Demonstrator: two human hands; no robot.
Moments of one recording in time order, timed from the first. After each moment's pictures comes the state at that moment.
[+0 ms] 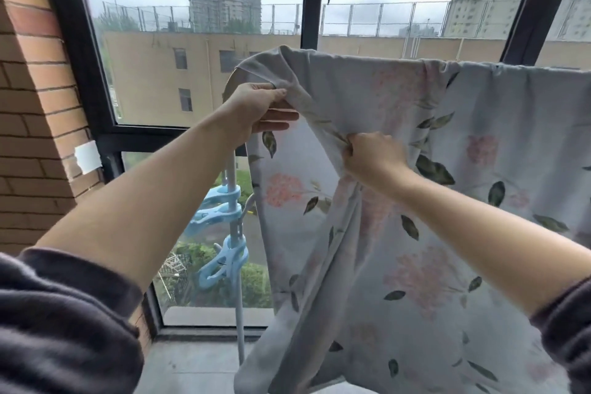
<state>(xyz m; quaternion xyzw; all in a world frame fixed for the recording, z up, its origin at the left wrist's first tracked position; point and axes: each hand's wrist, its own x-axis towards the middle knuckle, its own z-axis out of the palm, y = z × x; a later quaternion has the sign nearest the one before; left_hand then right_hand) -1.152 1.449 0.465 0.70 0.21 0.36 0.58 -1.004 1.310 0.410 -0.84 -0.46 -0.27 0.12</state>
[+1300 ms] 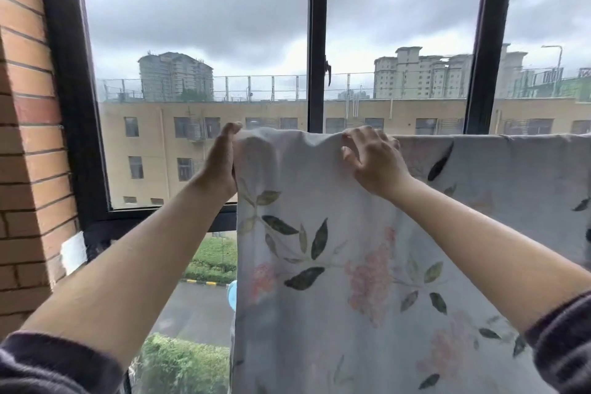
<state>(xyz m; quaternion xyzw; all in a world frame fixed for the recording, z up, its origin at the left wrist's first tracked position) -1.247 1.589 0.500 0.60 0.13 0.38 0.69 -1.070 1.416 0.489 -0.78 -0.45 -0.35 0.26</state>
